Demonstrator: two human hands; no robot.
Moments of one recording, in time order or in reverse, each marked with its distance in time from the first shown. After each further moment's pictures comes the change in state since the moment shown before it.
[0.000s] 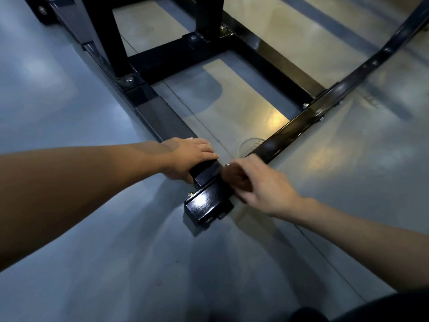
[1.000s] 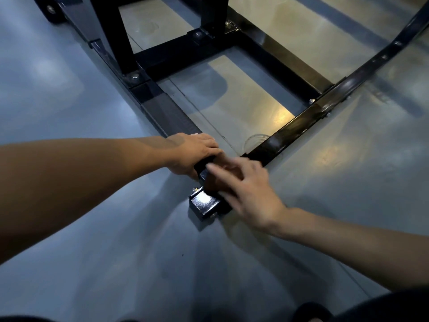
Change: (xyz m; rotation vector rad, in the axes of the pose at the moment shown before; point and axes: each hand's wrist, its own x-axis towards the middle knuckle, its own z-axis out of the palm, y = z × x) left_hand 0.000 -0.001 0.002 -0.010 0.036 0.013; right_hand -0.009 -0.035 0.037 -0.059 0.170 -0.148
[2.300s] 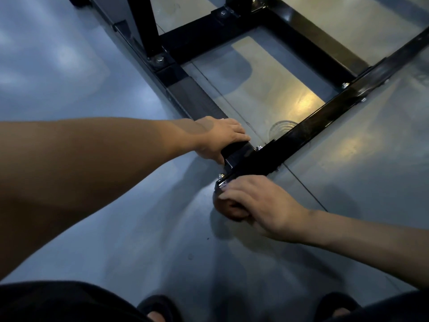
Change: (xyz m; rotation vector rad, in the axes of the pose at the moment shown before) left_hand -0.001 -0.004 0.002 0.014 -0.007 -0.005; right_hand -0.012 -0.022 0.012 0.181 -0.186 -0.459
